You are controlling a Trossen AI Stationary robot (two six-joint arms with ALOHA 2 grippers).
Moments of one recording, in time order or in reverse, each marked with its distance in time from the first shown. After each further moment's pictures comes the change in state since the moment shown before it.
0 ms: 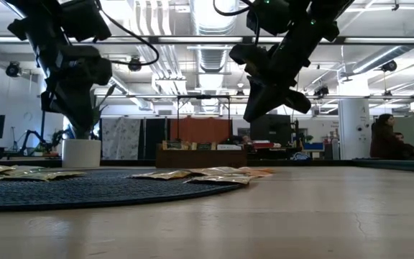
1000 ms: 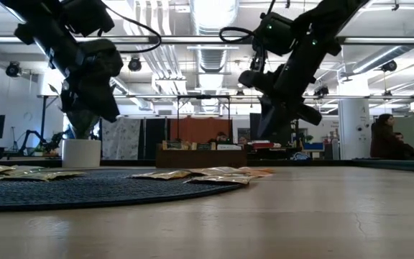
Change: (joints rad) left arm 0.004 0.000 -0.025 0.224 -0.069 0.024; right arm -0.098 0.000 -0.082 0.003 0.018 -0.005
